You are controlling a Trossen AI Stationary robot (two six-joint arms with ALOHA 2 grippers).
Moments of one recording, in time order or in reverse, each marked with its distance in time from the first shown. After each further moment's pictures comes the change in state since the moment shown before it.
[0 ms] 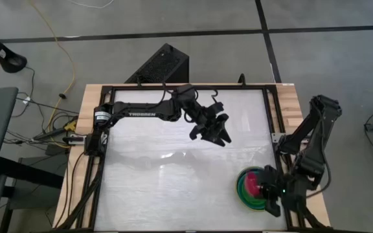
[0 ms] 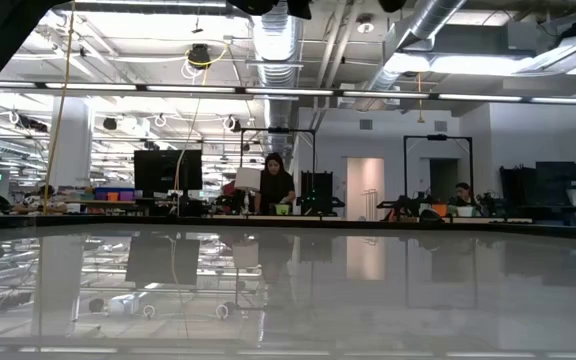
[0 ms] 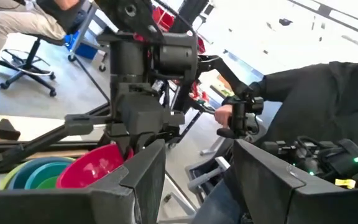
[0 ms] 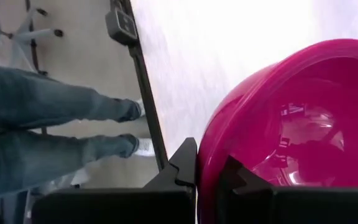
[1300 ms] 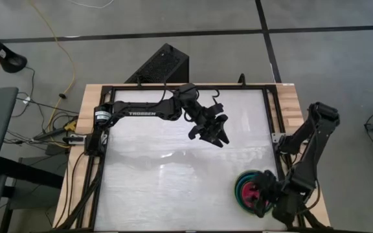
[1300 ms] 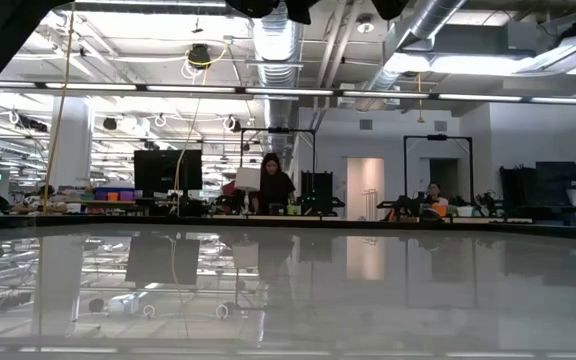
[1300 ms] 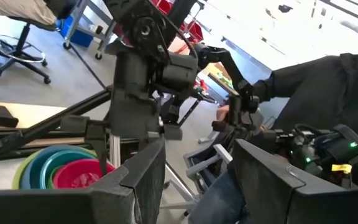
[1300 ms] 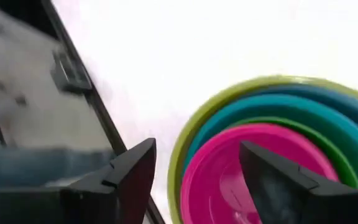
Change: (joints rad) left arm 0.013 0.002 -0.001 -0.047 0.053 0.036; right arm 0.010 0.156 0.000 -0.031 0.150 0.312
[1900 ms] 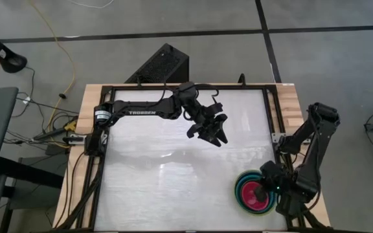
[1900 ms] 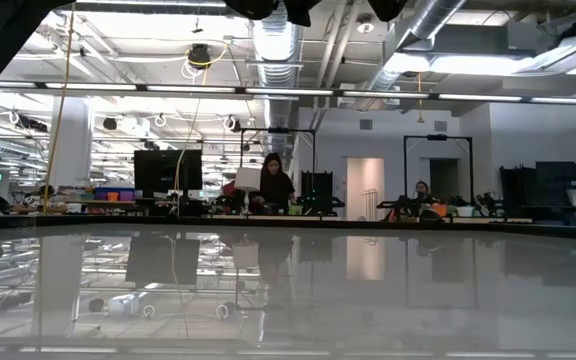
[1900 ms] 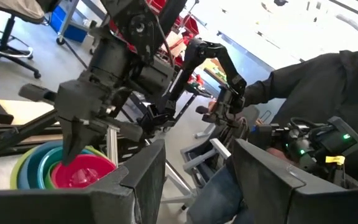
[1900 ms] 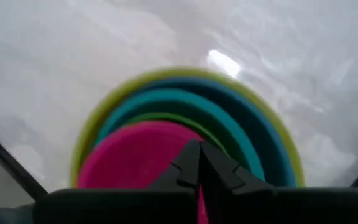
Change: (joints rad) left arm 0.009 0.000 0.000 0.001 0.044 0.001; right arm 0.058 0.012 -0.005 -0.389 -0.017 0.439
